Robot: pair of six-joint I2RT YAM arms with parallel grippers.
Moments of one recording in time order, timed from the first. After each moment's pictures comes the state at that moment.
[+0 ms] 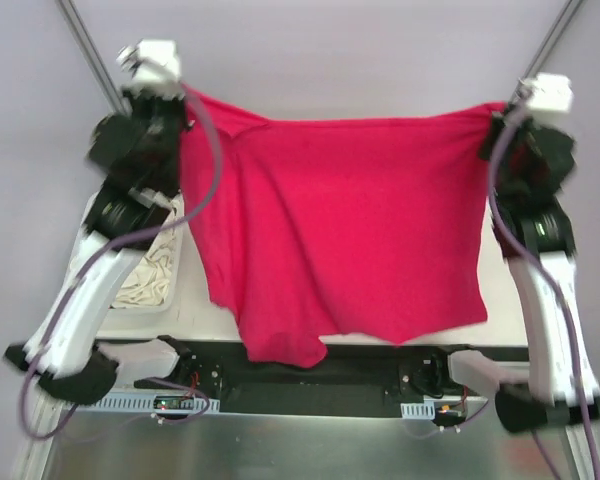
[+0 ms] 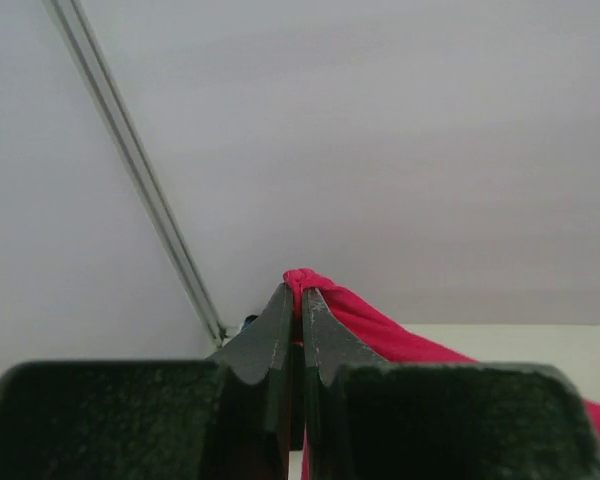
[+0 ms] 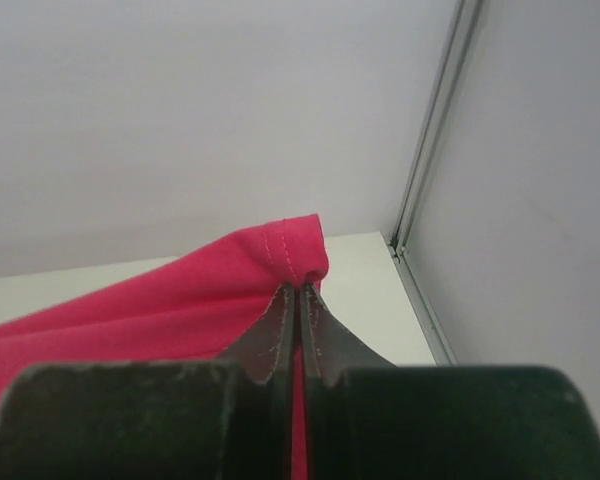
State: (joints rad) left arm -0.60 1.10 1.64 -0.19 -0.66 0.37; right arm 0.15 0.99 1.45 -0.37 0.31 -0.03
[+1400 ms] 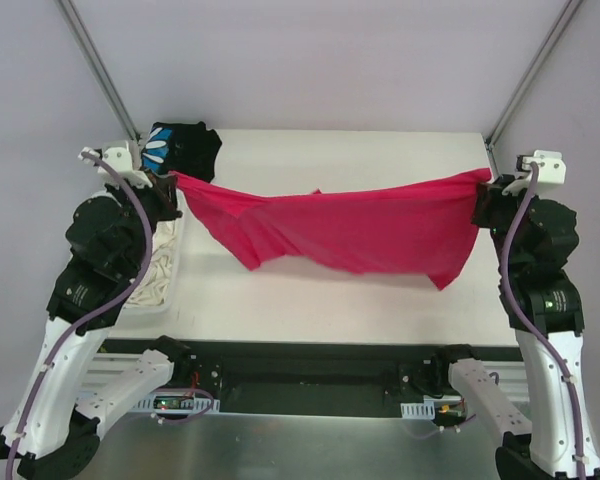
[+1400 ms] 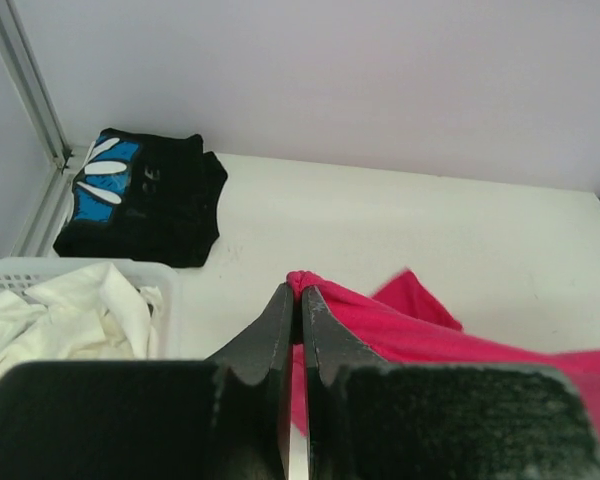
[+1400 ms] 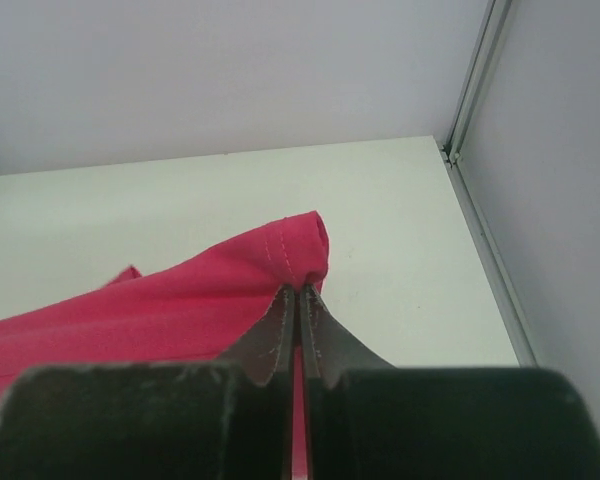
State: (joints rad) left arm -0.43 0.72 1.21 -0.52 -0.35 -0.20; right arm 0.14 0.73 1.20 -0.55 0.18 0.07
